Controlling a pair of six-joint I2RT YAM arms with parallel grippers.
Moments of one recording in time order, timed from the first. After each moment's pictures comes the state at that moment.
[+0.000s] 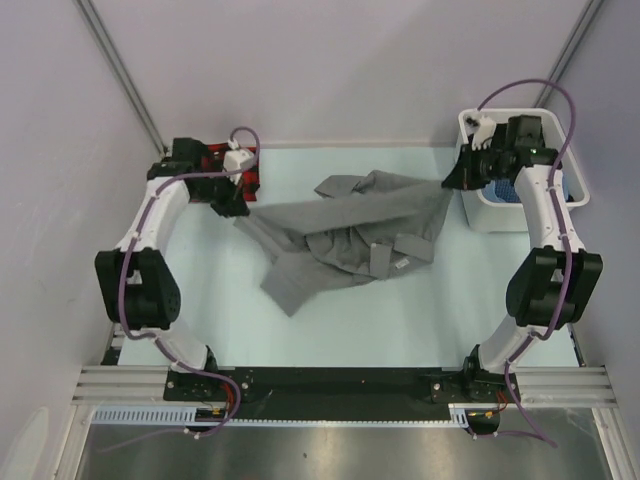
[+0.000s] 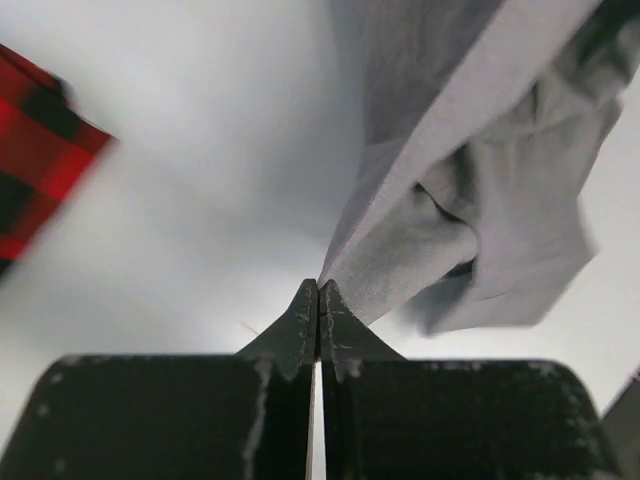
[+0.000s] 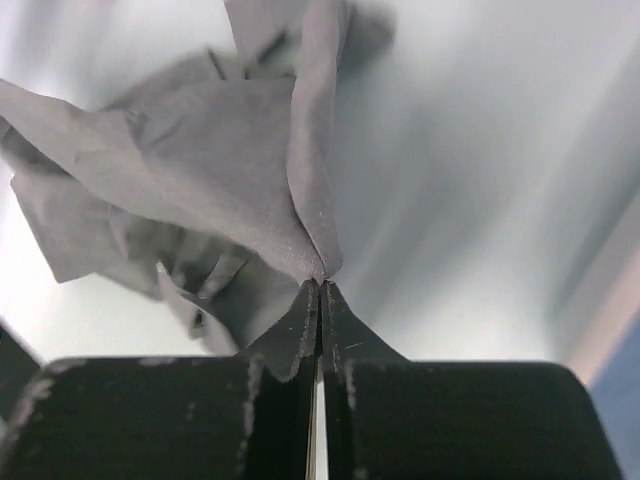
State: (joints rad) left arm -0.01 1.72 1.47 -0.93 0.67 0.66; right arm -0.13 1.71 1.62 -0.84 -0.70 -0.26
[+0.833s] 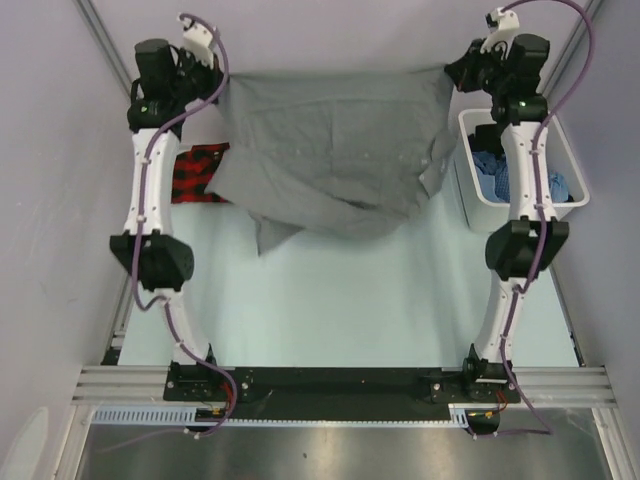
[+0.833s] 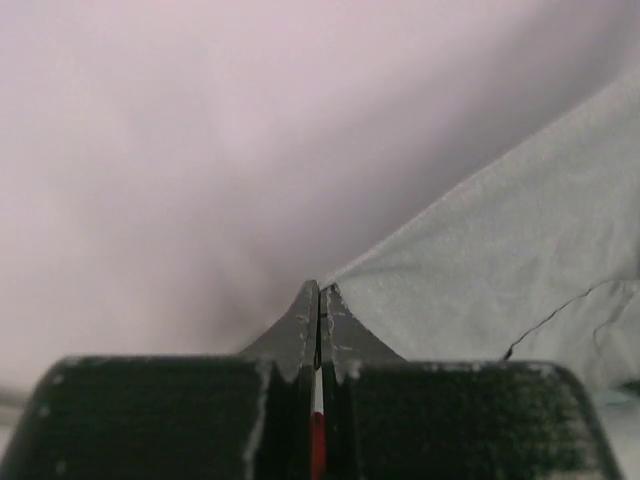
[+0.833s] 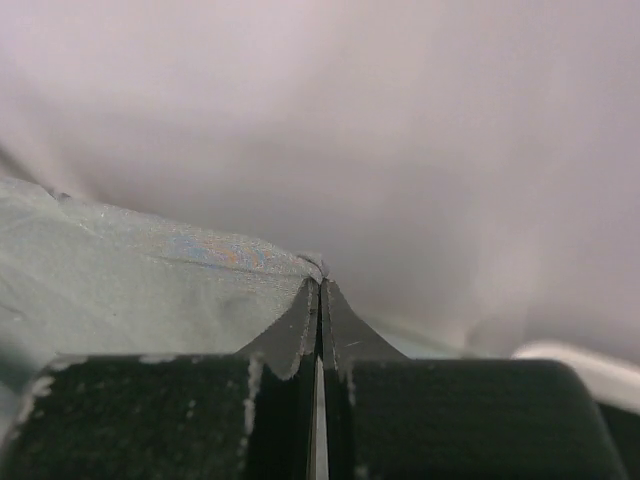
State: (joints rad) left arm 0.02 1.95 2.29 -0.58 0.49 0.29; right arm -0.06 2.08 2.37 -0.40 -0.52 0.06
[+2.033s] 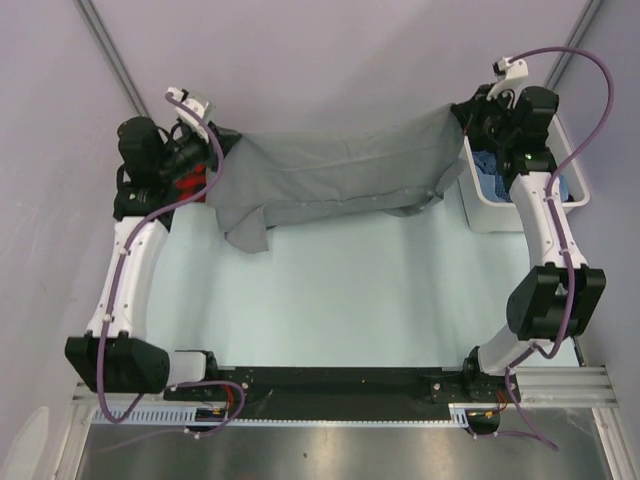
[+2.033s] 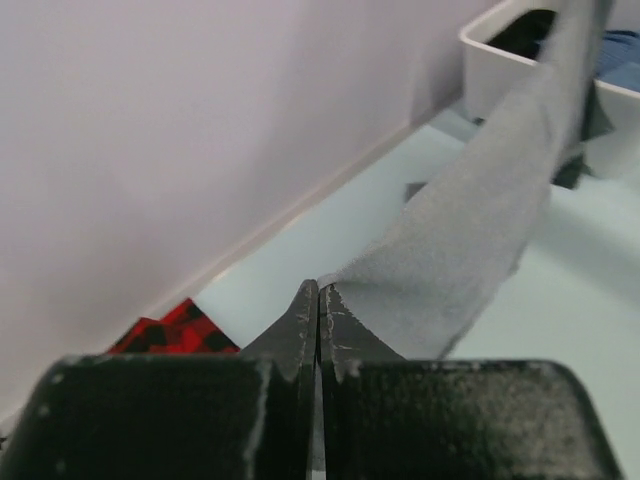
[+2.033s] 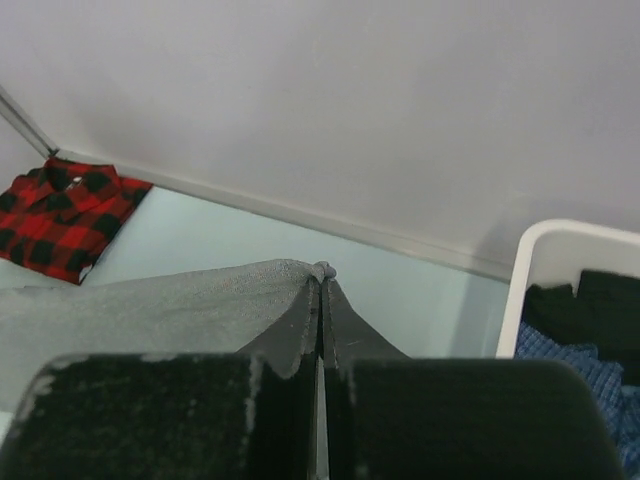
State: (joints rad) left arm -0.01 1.27 1.40 -0.21 0.73 0.20; right arm -0.06 1.59 1.58 -0.06 -0.49 0.08
